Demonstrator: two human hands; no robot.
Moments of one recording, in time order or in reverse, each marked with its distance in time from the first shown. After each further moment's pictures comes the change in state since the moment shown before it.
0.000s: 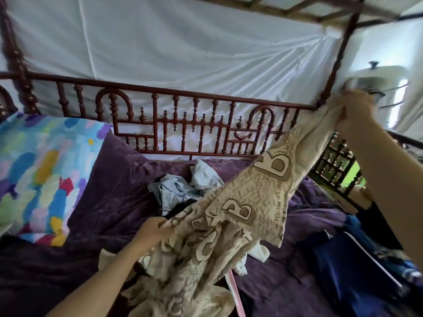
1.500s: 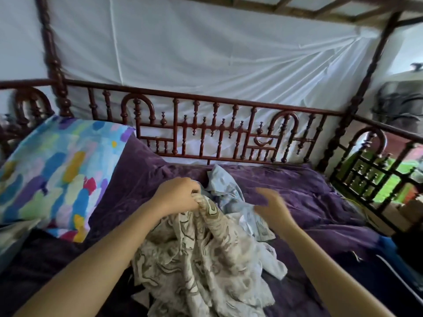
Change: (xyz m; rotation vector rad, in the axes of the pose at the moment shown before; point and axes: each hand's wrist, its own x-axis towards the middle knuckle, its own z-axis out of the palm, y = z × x) left_hand -0.006 0.134 -0.052 0.678 0.055 0.372; right_hand -0.128 0.181 0.018 -0.984 -0.730 -0.066
